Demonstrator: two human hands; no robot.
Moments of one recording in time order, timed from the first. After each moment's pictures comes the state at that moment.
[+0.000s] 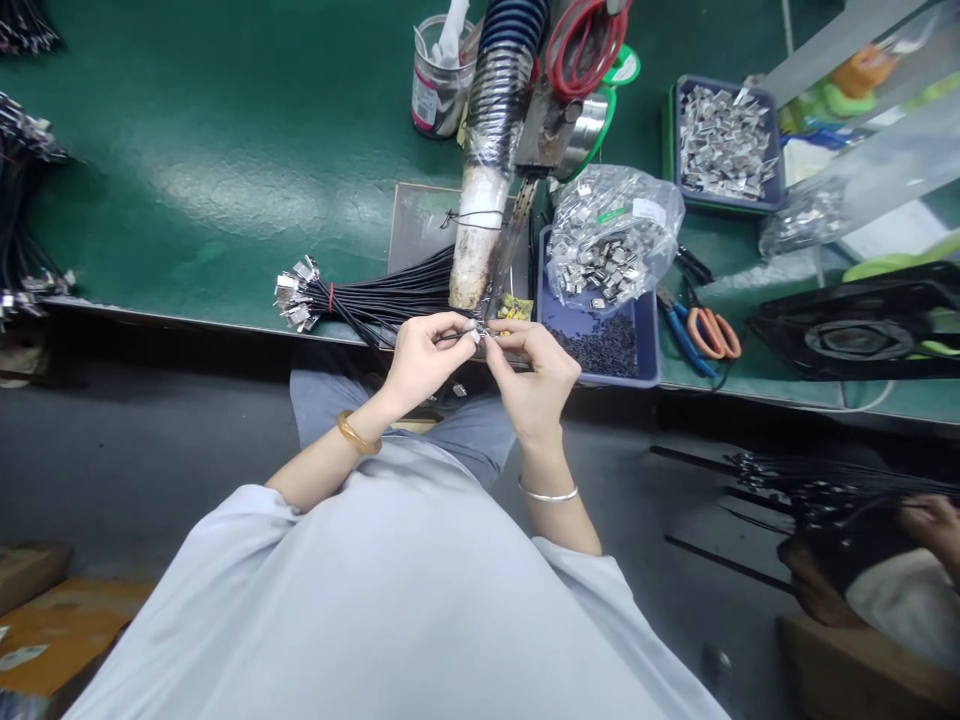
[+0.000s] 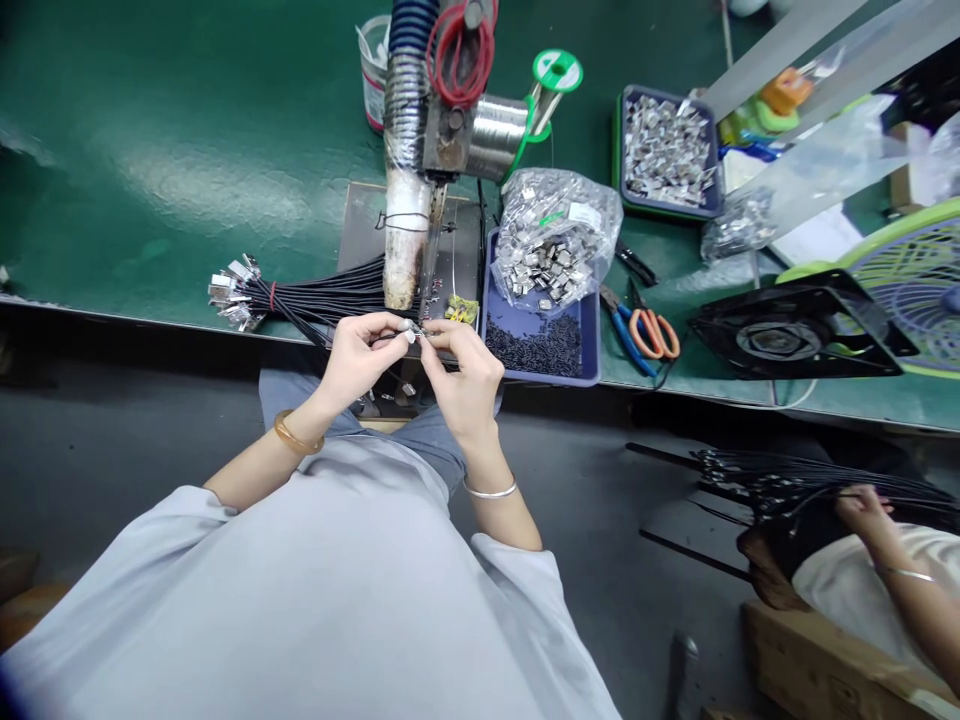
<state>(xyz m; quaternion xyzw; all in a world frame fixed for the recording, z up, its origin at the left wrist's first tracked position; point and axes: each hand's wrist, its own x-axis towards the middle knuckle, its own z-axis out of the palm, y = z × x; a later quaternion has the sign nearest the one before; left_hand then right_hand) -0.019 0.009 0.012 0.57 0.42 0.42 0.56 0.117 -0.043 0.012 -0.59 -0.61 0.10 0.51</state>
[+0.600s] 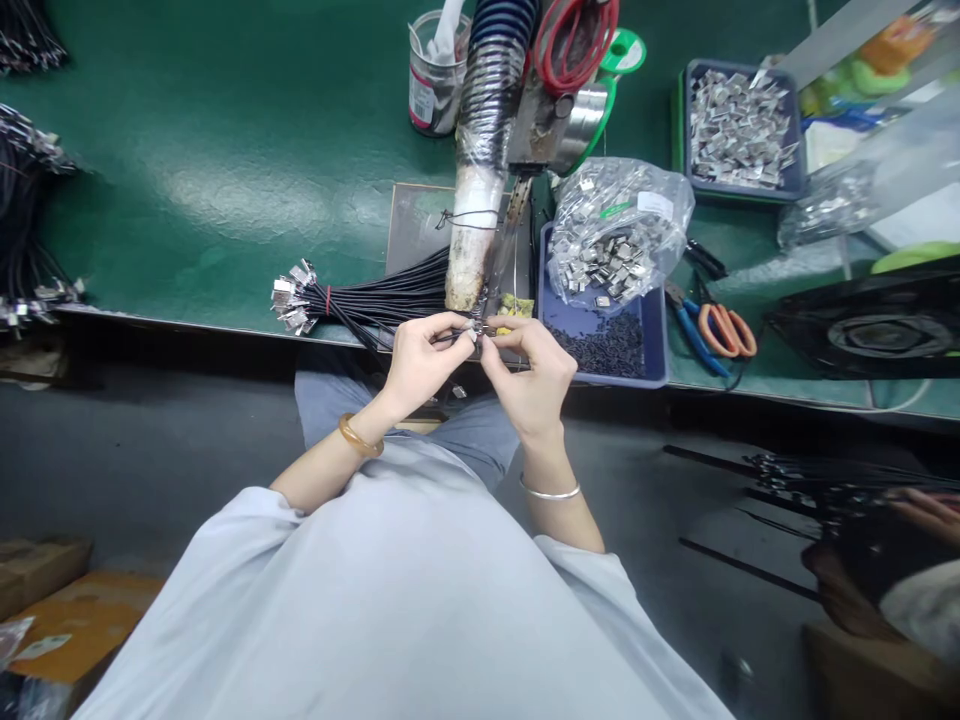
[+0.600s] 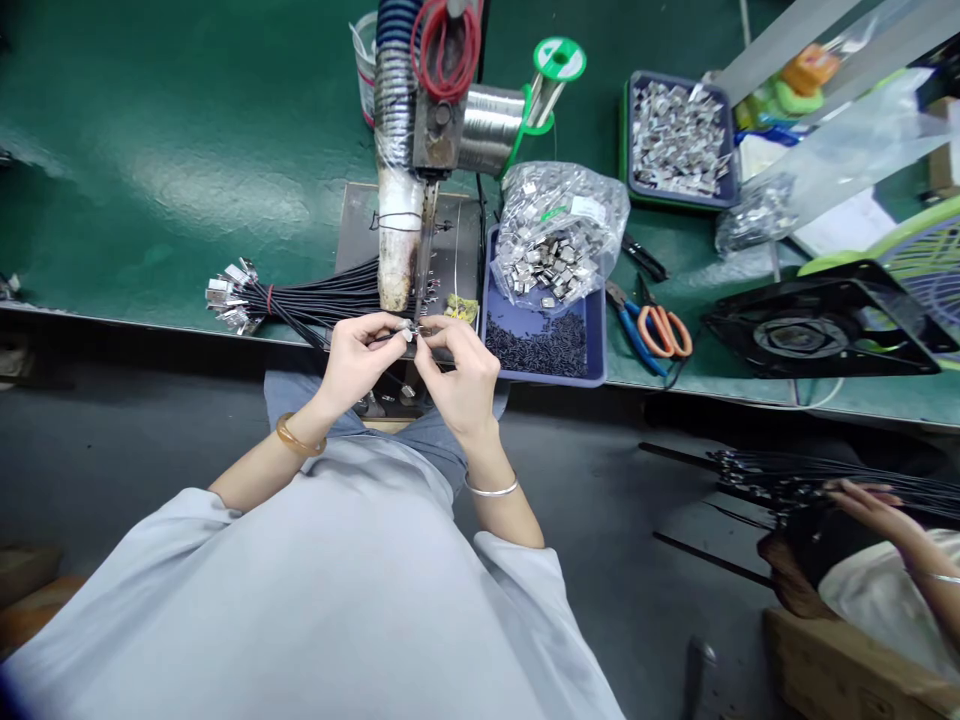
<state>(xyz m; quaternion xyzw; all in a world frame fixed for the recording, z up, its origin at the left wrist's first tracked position) -0.017 0.009 0.010 0.58 0.44 0.43 0.53 0.118 -0.038 0.011 -0.58 -0.64 0.07 0.49</state>
